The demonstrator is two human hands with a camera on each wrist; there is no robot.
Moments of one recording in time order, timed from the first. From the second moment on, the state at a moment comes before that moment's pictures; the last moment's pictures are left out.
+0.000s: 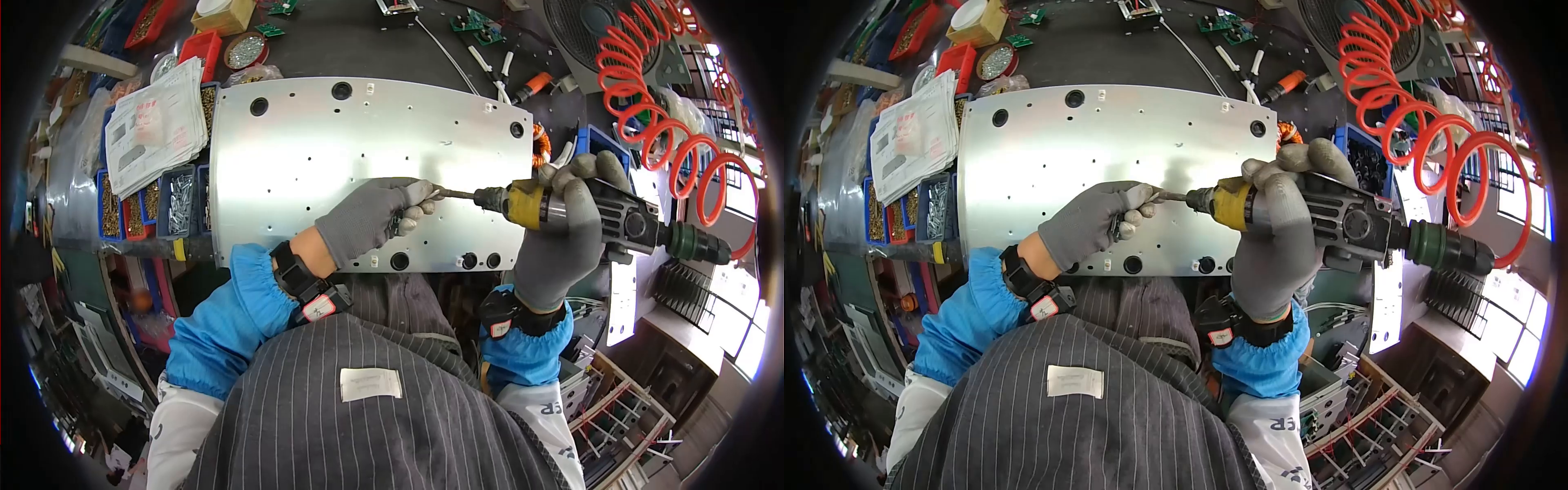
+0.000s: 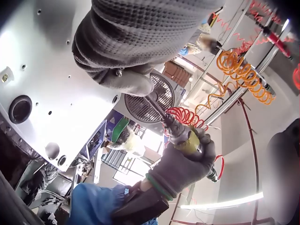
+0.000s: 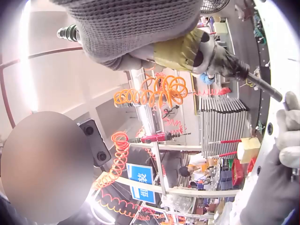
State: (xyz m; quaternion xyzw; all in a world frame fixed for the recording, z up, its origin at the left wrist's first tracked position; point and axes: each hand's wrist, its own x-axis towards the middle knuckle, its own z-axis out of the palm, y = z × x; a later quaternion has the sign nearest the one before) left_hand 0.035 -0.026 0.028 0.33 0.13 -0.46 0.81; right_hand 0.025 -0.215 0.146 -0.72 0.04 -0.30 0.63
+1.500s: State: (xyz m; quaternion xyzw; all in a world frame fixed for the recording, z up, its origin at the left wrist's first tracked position) left_hand 0.032 -0.043 0.043 0.39 0.12 -0.43 0.80; right_hand 0.103 -0.277 0.101 -0.71 0.02 -0.29 0.64
